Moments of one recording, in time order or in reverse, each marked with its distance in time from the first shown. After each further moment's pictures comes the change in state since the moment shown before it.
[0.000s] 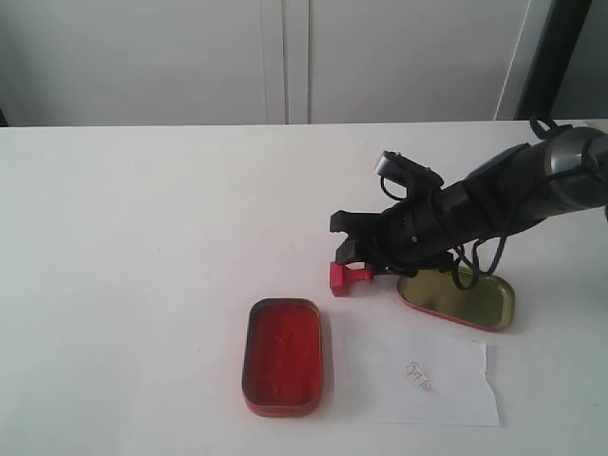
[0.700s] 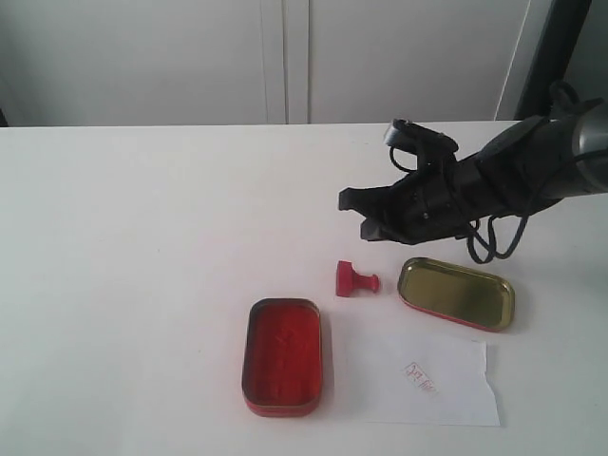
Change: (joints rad) left arm 0.000 0.000 0.000 0.000 0.000 0.000; right arm -0.002 -0.091 0.000 -0.116 -0.099 0.045
